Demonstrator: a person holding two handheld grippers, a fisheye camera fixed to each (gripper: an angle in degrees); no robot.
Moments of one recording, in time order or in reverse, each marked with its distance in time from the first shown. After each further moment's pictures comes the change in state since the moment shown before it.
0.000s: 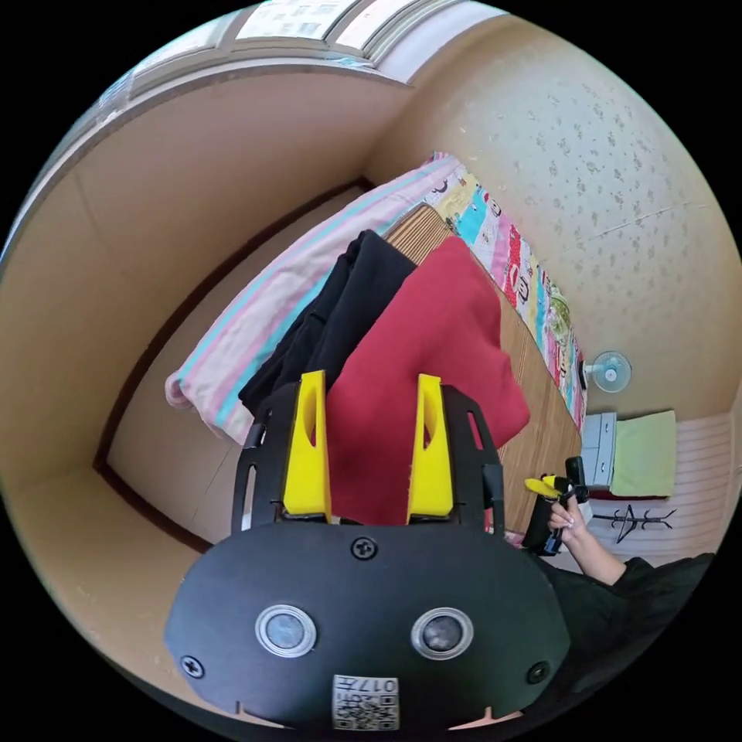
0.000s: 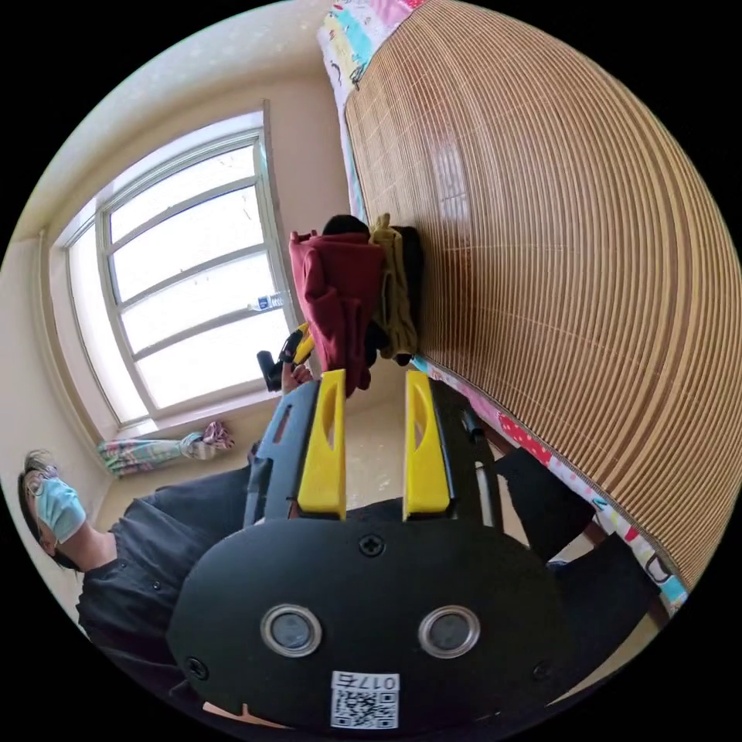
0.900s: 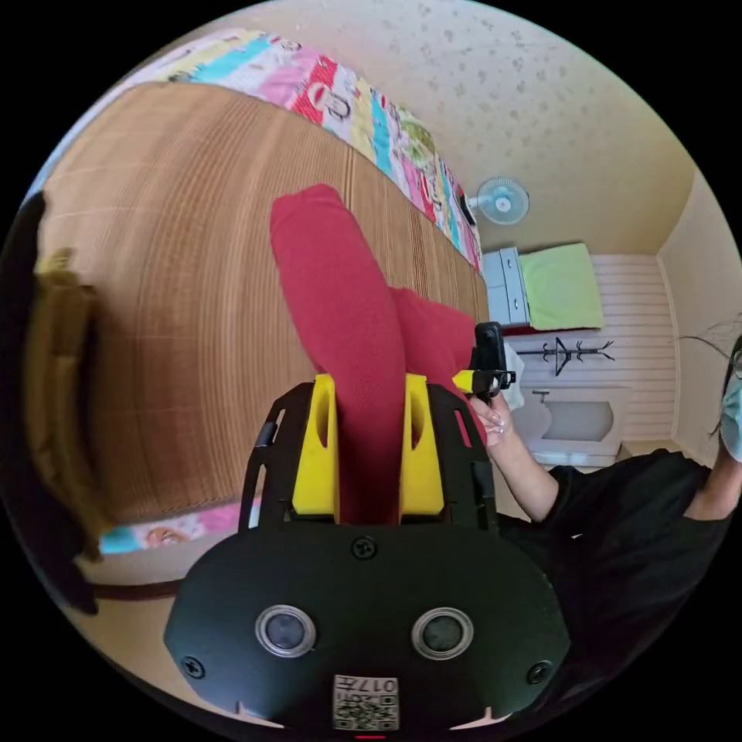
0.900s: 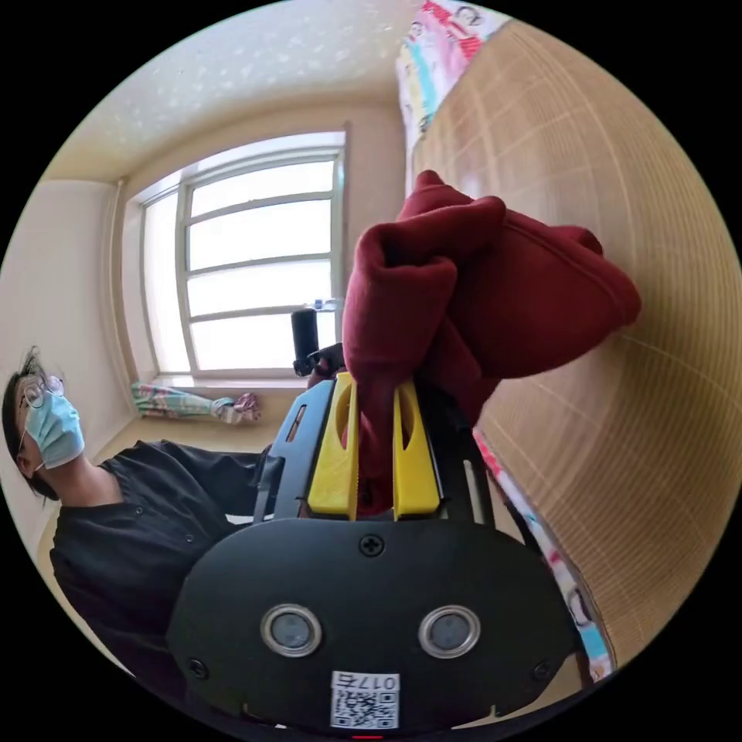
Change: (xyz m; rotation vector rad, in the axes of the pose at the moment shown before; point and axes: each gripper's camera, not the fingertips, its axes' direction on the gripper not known) left arm 0.258 -0.114 0.107 -0.424 0.376 0.402; right arm -0.117 0.035 -0.061 0.053 -0.172 -0.257
